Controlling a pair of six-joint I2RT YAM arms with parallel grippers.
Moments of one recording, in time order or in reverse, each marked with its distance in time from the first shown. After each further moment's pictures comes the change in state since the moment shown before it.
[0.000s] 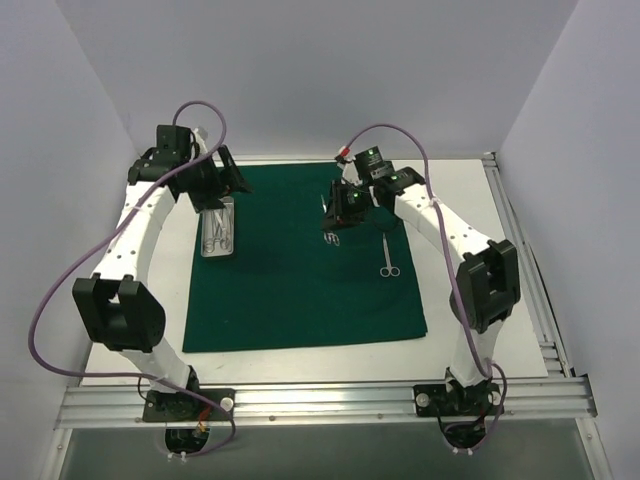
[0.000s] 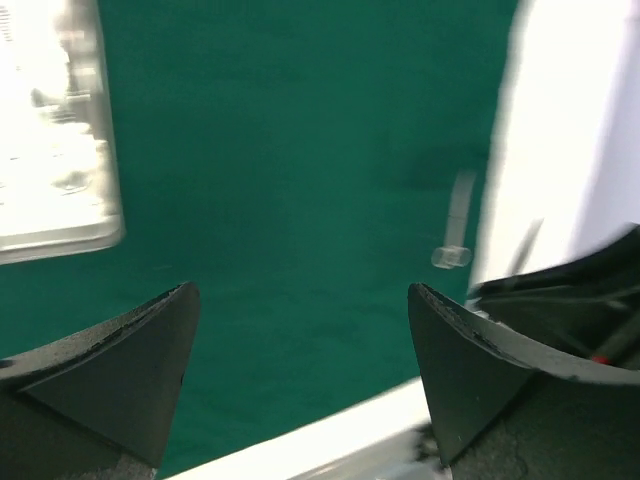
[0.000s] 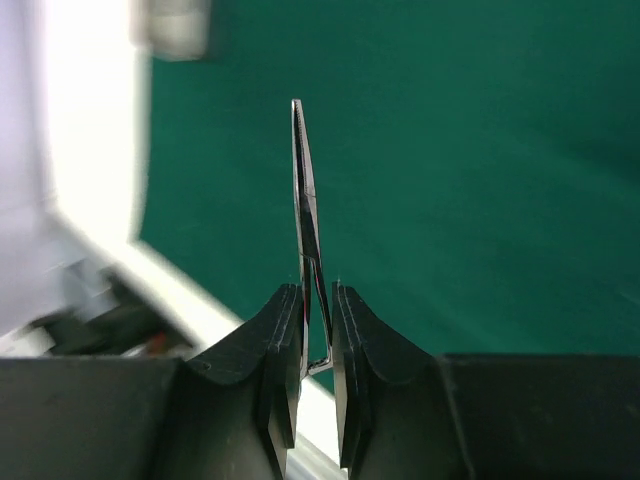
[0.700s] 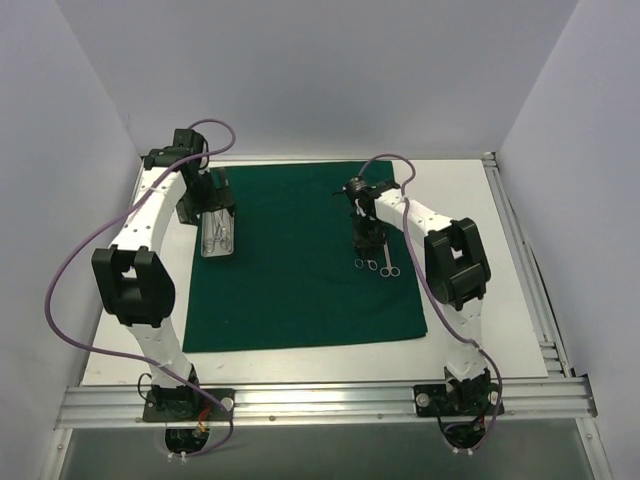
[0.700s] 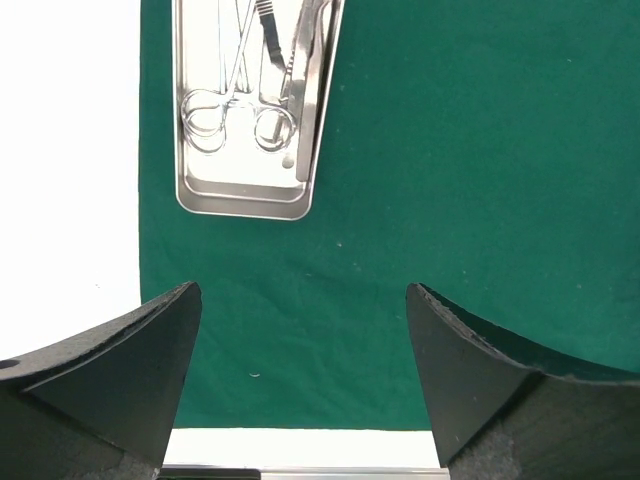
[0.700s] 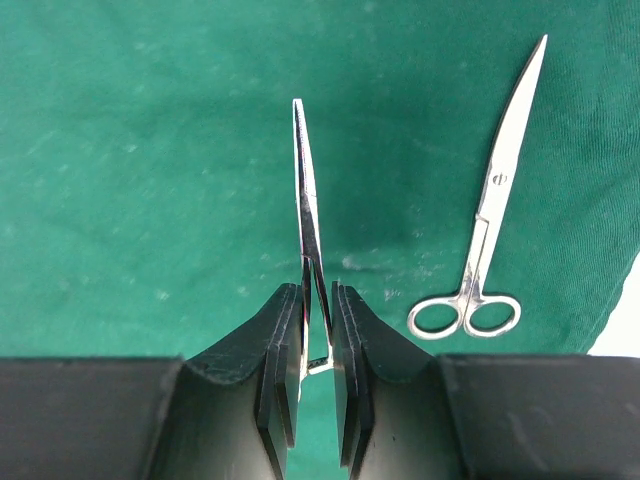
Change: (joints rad) left arm 0.000 0.208 0.158 -0.303 -0.397 0.174; right arm -0.014 0.263 0.009 -0.275 0.613 0.004
